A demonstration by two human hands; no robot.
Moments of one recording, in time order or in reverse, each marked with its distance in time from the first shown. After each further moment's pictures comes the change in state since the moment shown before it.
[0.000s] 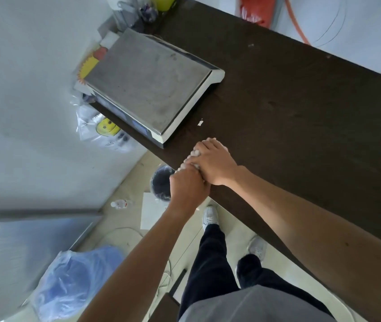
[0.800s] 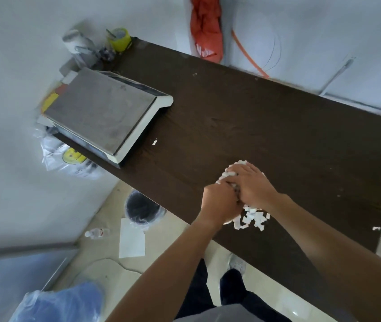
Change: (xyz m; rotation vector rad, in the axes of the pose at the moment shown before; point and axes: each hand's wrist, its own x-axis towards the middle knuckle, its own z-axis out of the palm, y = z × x) left_hand -0.039 0.191 -0.026 -0.107 0.066 0.461; right_hand -0.203 0.123 -0.002 0.105 0.043 0.286
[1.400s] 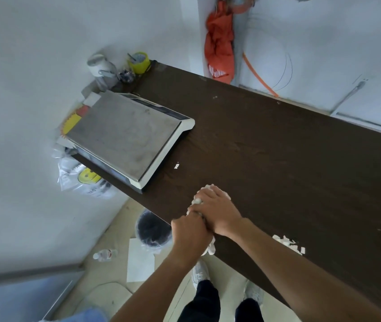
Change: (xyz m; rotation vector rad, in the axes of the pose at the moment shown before) left_hand -0.037 -0.131 0.002 0.051 -0.098 -0.276; right_hand 0.105 -0.117 0.032 -0.081 0.011 -0.223
